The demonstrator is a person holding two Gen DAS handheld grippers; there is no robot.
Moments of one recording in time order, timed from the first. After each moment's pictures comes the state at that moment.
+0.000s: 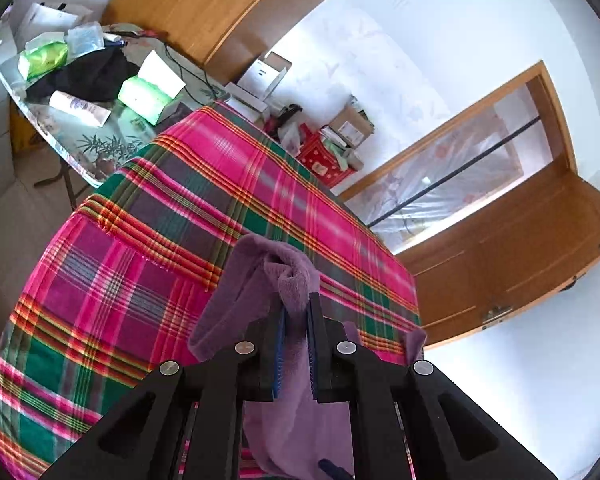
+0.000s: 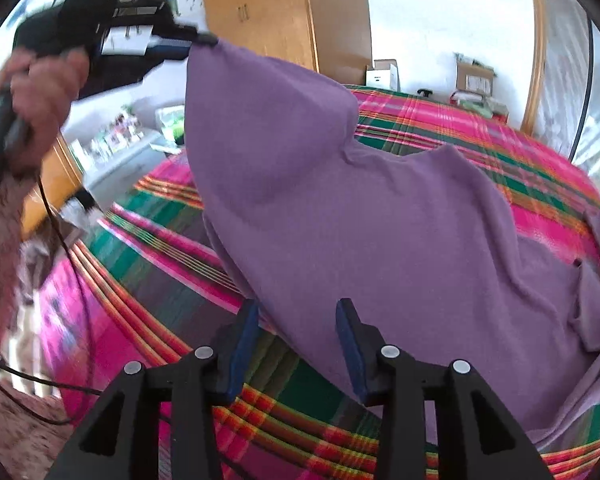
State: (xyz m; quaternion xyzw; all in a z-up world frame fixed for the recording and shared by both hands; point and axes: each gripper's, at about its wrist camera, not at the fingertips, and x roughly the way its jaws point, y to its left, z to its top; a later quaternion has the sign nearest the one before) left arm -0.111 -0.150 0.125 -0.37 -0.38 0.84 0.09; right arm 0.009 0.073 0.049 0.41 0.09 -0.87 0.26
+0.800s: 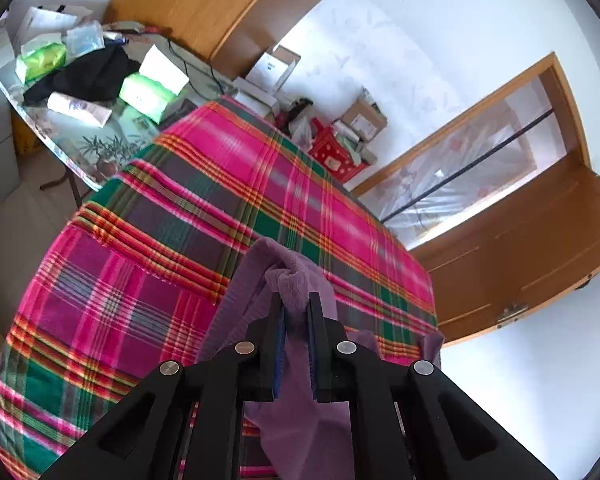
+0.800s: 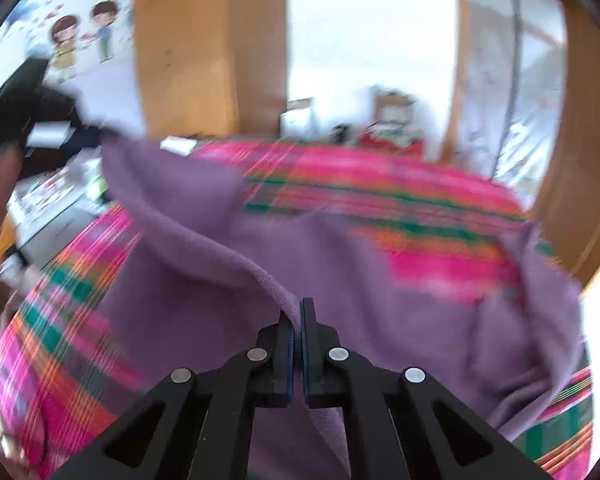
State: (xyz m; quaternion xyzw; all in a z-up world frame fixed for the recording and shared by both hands) left arm -0.143 -0.144 0.109 -0.40 -0.36 0.84 0.07; right arm -0.040 0.124 0.095 0.34 0.06 -0.93 0.12
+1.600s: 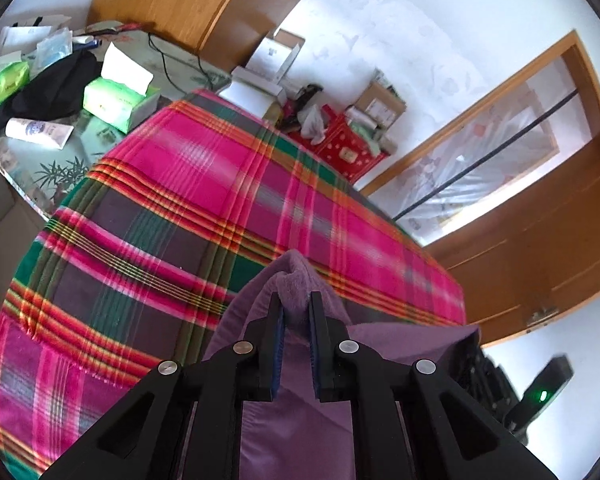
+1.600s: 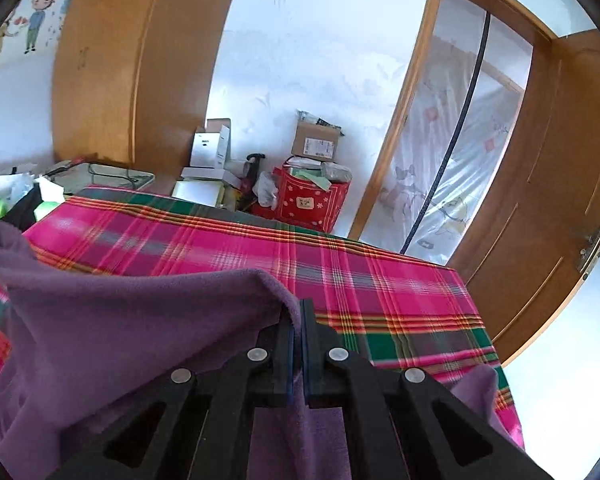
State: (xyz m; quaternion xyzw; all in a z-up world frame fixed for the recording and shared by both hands) left arm -0.268 -0.112 0.087 -0.44 -0.32 0.84 0.05; right arm -0.255 0.121 0.110 0.31 0.13 -0.94 -0.02
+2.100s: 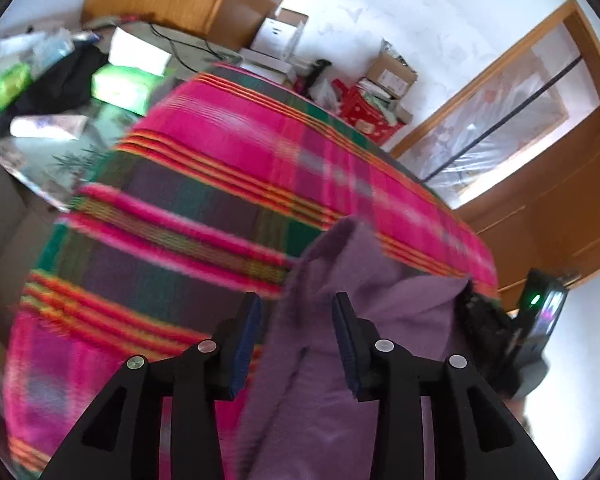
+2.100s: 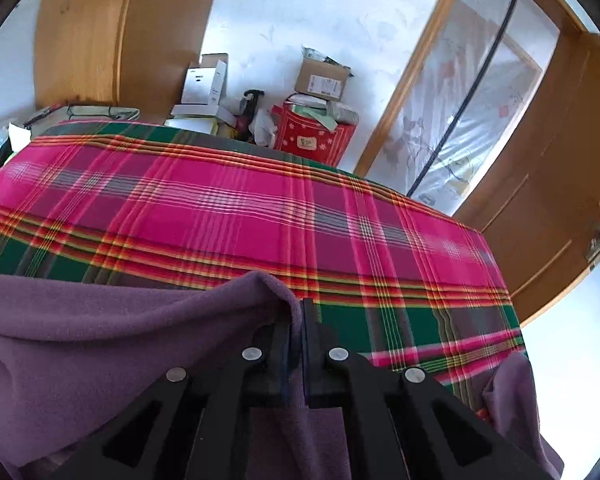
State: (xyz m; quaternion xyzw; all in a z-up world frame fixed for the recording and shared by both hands) left arm -0.243 -0.131 0.059 -0.47 -0.26 0.84 0.04; right arm -0.305 0.114 0.047 0.41 0.13 -0.90 -0.04
